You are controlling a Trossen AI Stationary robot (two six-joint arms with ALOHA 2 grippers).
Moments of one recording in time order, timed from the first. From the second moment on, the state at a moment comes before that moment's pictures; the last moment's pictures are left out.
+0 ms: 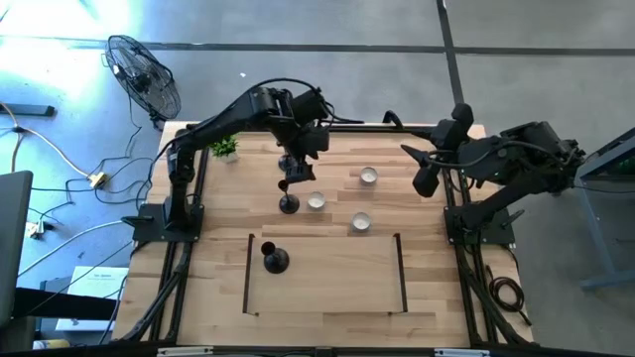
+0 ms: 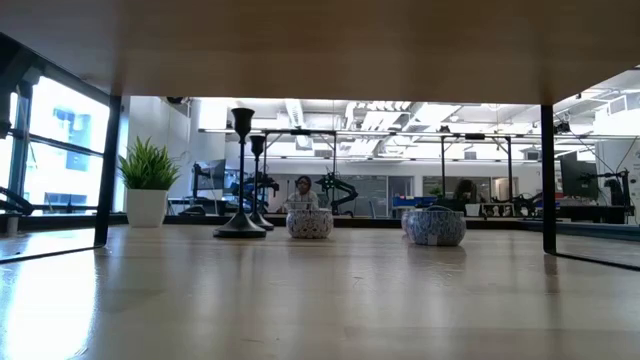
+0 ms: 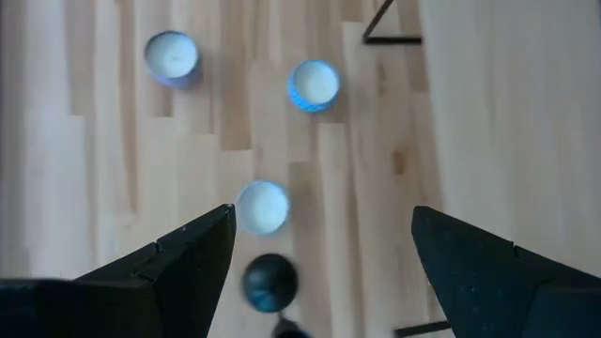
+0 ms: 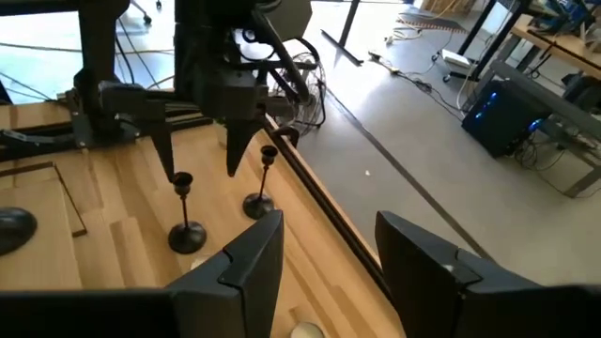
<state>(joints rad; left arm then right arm) 0.30 1.94 2.33 -1.47 0.31 0.25 0.31 1.34 2.01 -1.34 0.83 0.33</state>
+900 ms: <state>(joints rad) 0.10 1.98 2.33 -1.38 0.32 0.05 0.38 1.33 2.01 -1.35 0.72 0.60</state>
